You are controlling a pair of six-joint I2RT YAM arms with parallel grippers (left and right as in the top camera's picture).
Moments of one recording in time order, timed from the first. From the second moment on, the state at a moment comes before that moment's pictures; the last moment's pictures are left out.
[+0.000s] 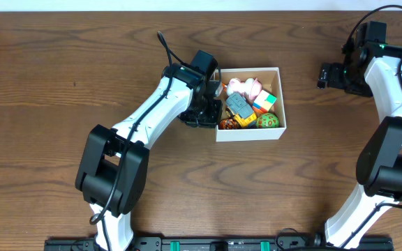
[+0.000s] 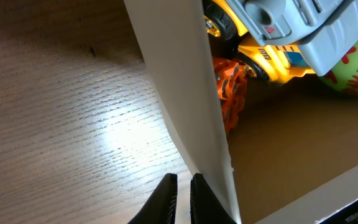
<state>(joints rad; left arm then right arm) -0.50 1.98 1.53 -1.00 0.35 -0.28 -0.19 2.01 1.62 -0.90 0.01 0.06</state>
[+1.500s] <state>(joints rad) -0.04 1.15 1.32 -0.95 0.14 -0.22 -0.19 2.02 1.62 -0.90 0.01 0.06</state>
